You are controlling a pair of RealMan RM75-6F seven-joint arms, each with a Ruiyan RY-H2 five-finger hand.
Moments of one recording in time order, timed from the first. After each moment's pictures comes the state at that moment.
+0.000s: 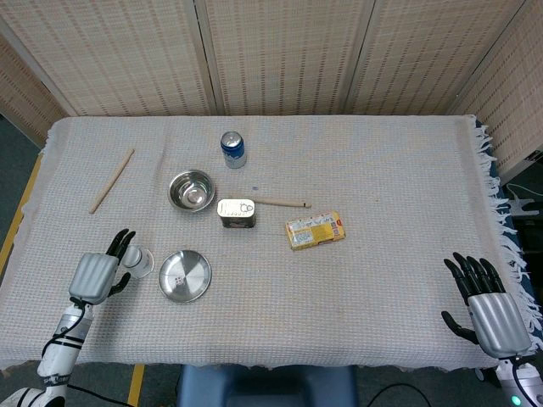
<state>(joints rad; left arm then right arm) -0.37 -1.44 -0.09 -1.33 1.39 1.23 0.25 0.03 -1.07 -0.02 -1.71 -1.61 1.48 -0.14</state>
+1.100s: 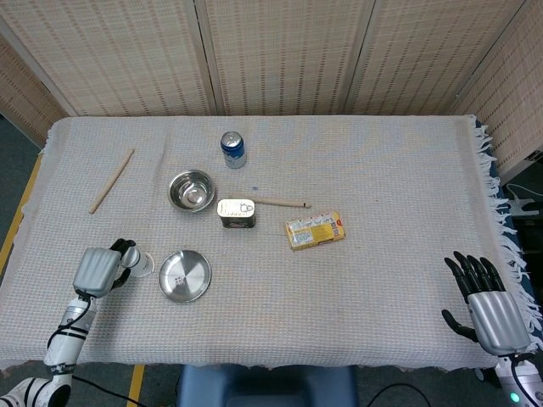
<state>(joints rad) -0.40 -1.48 -0.09 -1.24 1.36 1.19 0.26 0.04 -1.08 -0.02 -1.71 -1.59 1.47 -0.14</state>
